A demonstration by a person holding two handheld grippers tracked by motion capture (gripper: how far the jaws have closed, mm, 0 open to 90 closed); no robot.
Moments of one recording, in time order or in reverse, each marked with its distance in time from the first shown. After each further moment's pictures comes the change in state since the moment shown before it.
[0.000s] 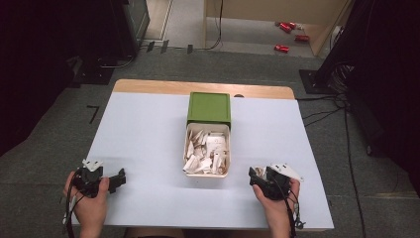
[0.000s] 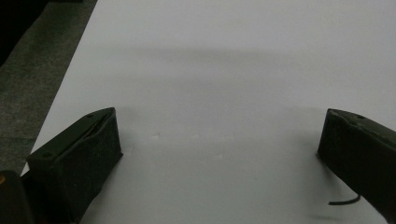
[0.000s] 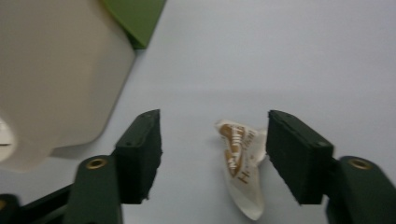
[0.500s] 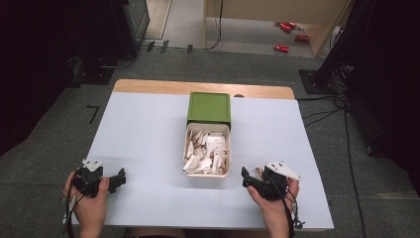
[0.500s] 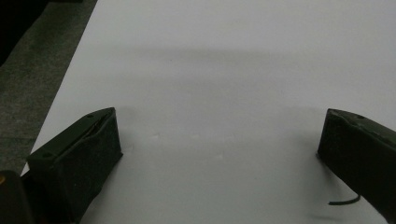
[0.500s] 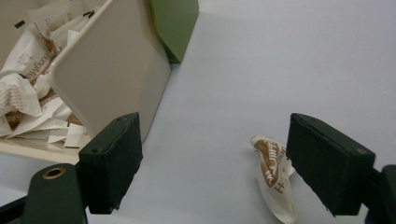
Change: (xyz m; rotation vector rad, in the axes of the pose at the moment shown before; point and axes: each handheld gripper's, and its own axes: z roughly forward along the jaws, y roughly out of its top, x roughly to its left) left arm 0.000 0.000 0.000 0.000 0.000 0.000; right arm 0.022 0.013 -0.017 -0.015 0.037 -0.036
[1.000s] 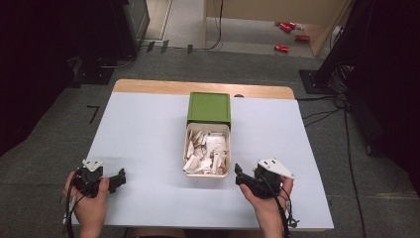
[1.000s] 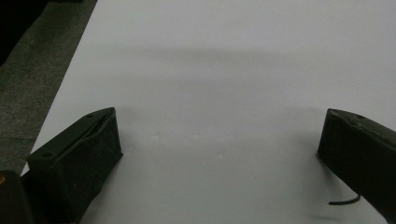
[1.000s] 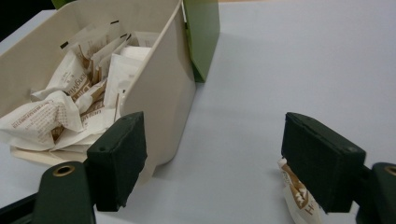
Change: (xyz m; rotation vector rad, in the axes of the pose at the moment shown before) left arm 0.000 0.000 0.000 -0.001 0.000 0.000; right arm 0.027 0.014 -0.007 -0.033 0.012 -0.032
